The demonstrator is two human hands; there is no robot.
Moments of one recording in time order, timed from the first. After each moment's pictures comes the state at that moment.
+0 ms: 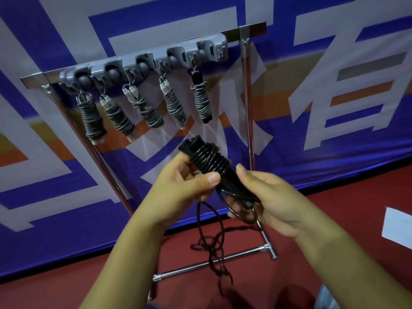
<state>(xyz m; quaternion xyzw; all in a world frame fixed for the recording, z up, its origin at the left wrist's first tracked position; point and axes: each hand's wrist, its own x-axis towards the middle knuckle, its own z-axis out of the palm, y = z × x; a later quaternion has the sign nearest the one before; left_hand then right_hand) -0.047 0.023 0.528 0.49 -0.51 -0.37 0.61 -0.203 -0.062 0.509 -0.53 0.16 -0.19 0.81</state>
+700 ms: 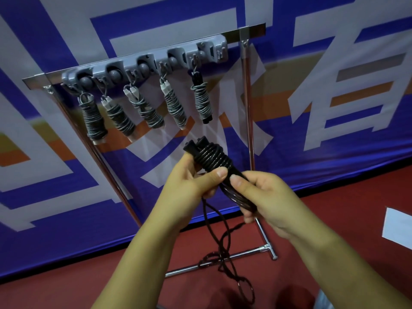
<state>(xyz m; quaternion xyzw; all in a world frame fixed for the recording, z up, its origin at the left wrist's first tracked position) -0.068 0.019 0.529 0.55 -0.46 -0.32 0.62 -0.201 -0.058 0.500 -0.63 0.22 -0.29 0.69</state>
